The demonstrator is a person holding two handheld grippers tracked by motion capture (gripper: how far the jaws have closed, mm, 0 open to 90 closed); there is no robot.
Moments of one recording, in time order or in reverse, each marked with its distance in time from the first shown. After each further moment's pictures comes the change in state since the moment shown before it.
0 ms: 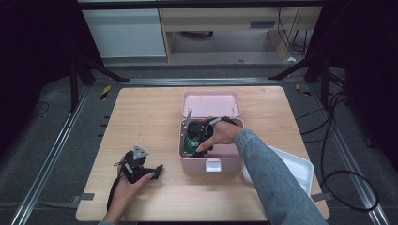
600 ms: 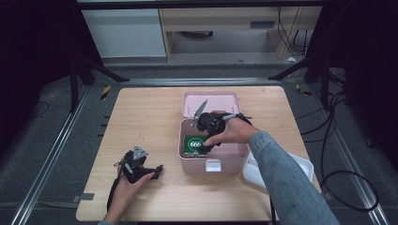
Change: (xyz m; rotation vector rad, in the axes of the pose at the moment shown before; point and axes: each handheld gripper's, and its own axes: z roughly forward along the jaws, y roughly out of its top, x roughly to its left) left arm 0.000 0.000 0.000 -0.001 0.001 0.000; right arm 0.011 -0.021 -0.057 -0.123 -0.127 0.102
